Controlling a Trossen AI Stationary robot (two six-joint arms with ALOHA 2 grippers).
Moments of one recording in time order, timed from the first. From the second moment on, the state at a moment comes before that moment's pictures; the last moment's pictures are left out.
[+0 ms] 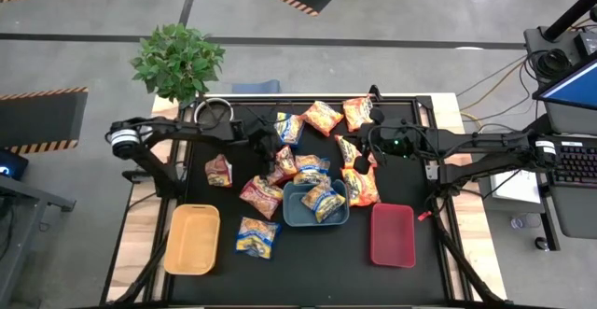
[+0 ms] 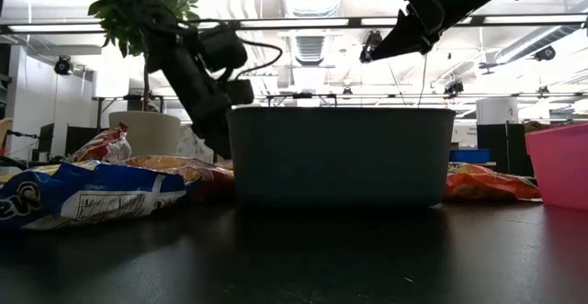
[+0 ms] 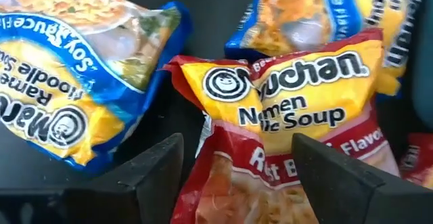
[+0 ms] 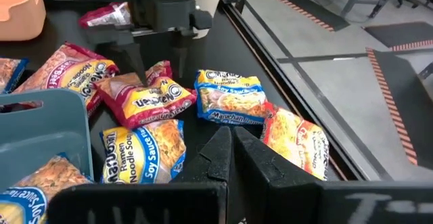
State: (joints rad) left arm 0.37 1.59 0.84 -0.21 0.10 0.09; right arm -0.15 1.06 0.76 -0.15 0.23 -0.06
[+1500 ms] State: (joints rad) left arm 0.07 1.08 0.93 -0.30 0.05 0.25; right arm -0.15 1.06 0.71 -0.14 0.20 0.04
